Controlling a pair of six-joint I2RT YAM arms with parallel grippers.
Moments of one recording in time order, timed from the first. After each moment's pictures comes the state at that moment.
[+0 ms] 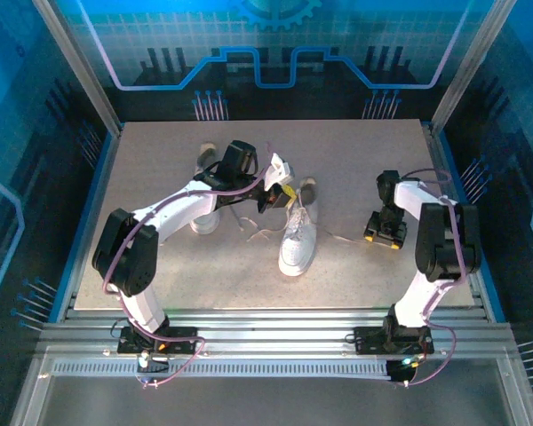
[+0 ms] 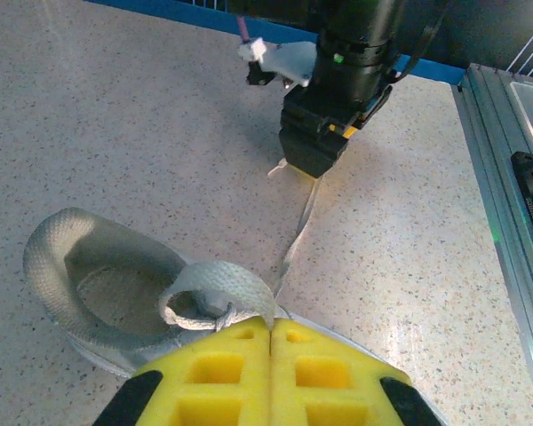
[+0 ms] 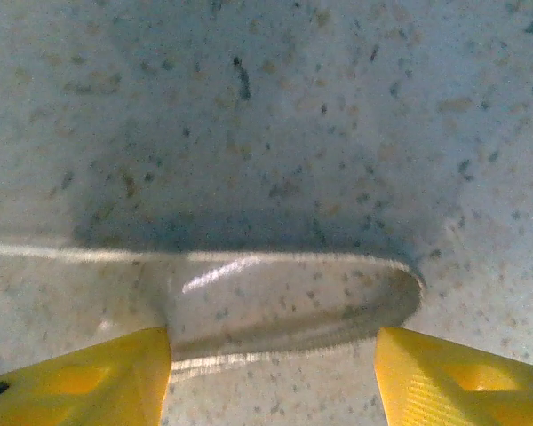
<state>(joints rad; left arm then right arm) -0.49 1.75 1.29 -0.22 0.79 0.38 -0.03 1.78 1.09 -0.95 0.09 0.46</state>
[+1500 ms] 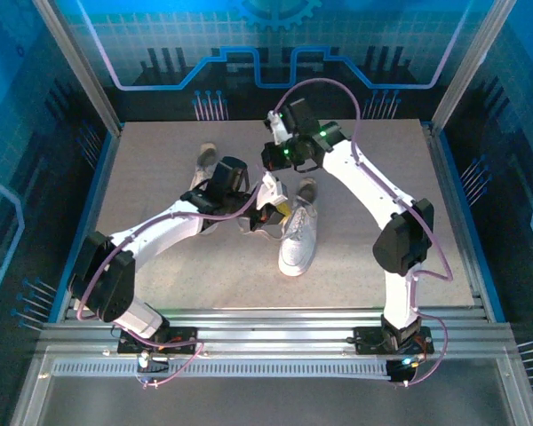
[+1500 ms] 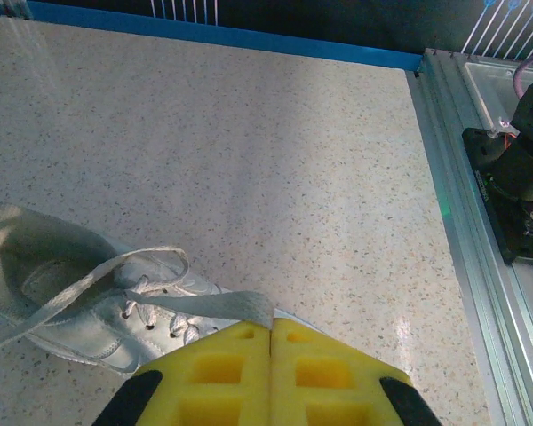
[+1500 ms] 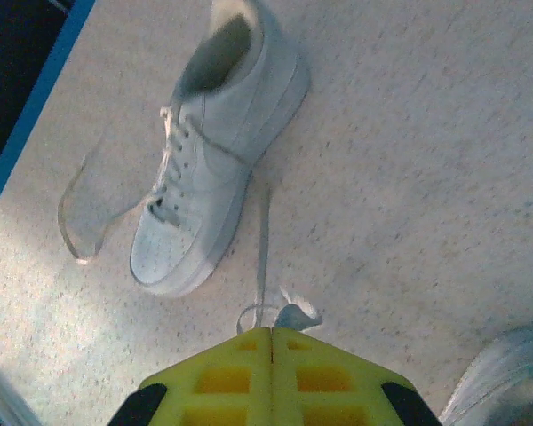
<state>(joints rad) -0.54 1.54 1.07 -0.17 0.78 0.41 0.57 1.96 1.98 -0.90 -0.25 0.29</state>
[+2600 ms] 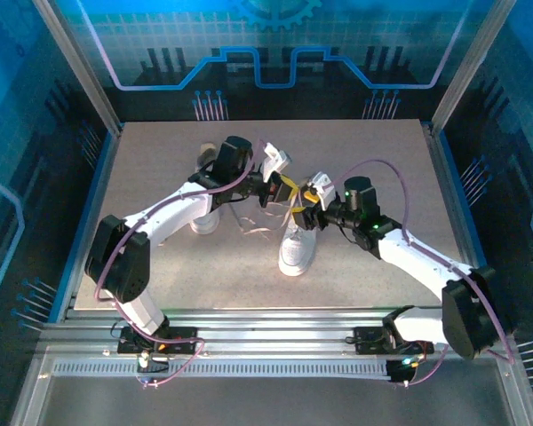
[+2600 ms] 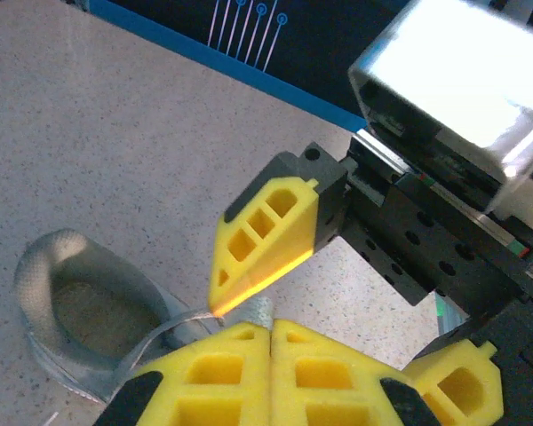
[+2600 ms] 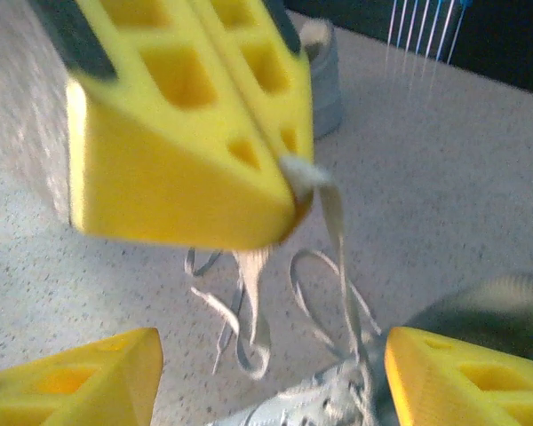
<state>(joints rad) -0.50 1.69 1.28 -0.14 0.80 0.07 0.43 1.28 0.71 0.15 -0.46 -0.11</state>
